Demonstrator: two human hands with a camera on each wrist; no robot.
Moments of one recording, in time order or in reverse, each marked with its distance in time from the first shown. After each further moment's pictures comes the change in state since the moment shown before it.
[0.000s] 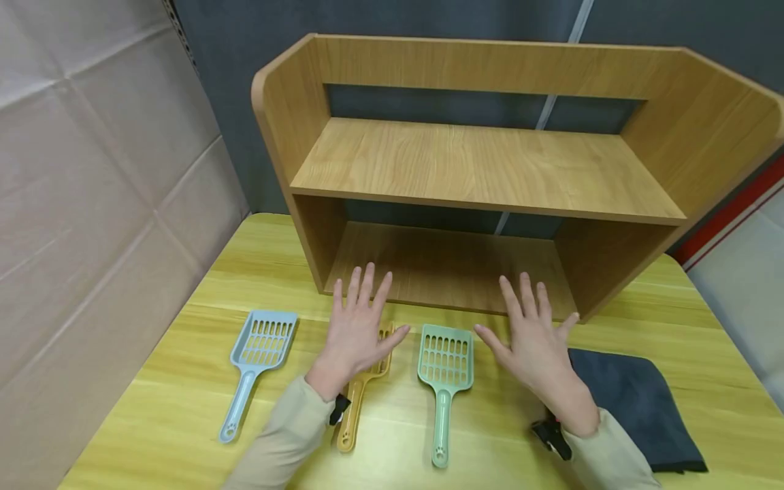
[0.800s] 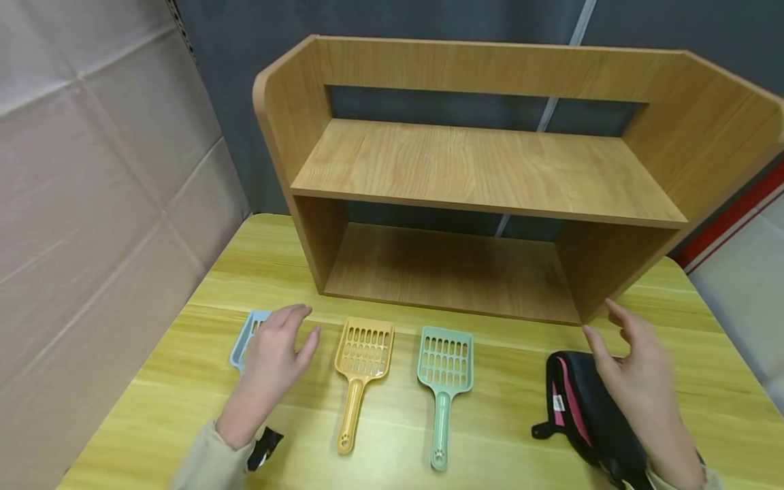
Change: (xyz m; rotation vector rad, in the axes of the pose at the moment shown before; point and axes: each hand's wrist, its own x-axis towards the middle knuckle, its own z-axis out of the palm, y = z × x) left_hand -0.063 -0.065 -0.024 -0.261 0.500 0.018; right_hand -0.039 0.063 -0.040 0.230 0.518 0.067
